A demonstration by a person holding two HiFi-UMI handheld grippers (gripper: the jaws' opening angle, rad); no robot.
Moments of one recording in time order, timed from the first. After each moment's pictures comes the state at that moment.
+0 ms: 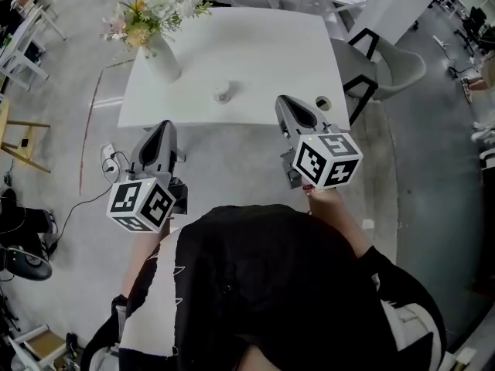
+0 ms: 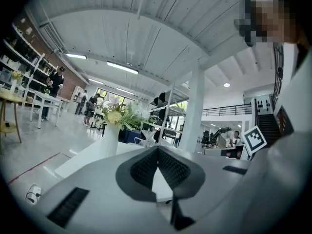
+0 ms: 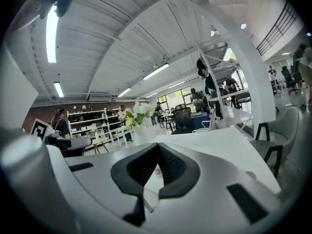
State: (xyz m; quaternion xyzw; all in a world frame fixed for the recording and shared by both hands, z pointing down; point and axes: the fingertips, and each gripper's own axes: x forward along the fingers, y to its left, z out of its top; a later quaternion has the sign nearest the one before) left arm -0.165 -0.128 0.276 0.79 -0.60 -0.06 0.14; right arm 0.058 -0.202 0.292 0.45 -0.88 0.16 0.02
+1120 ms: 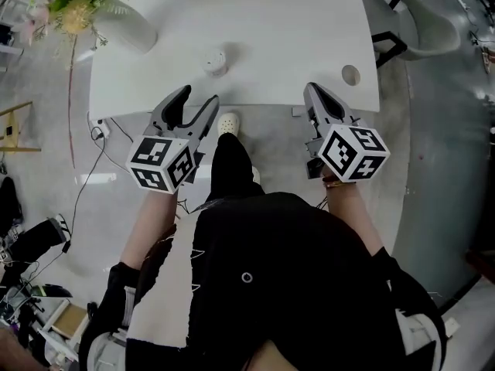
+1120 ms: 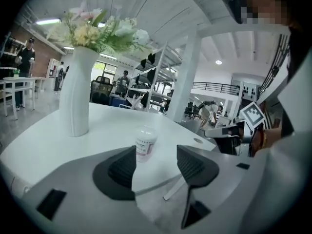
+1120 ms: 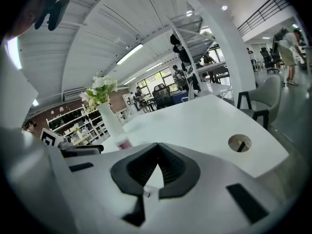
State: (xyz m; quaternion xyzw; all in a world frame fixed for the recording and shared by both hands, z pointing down) left arm -0.109 -0.245 0.444 0.84 -0.48 0.10 0.24; right arm 0.106 -0.267 0.431 0.51 -0.80 0.29 0.09
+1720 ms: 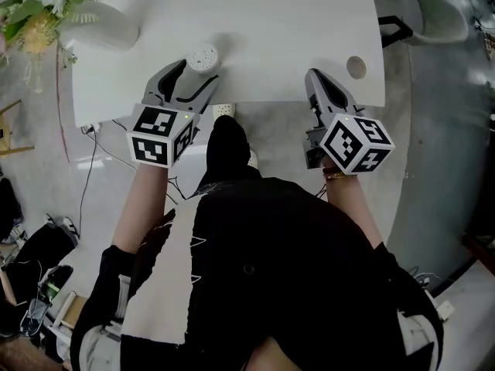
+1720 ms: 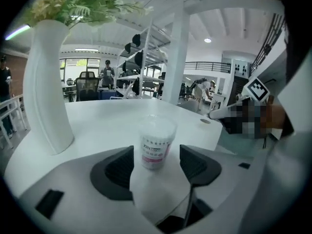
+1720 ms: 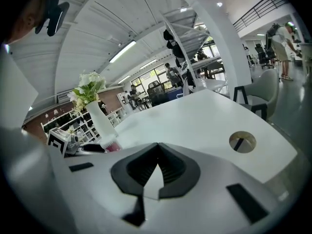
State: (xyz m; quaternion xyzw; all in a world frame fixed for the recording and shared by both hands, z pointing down) left arm -0.100 -0.301 0.489 0.86 -0.42 0.22 0.19; right arm 0.108 -0.297 0.458 0.53 -0.78 0.31 0.09
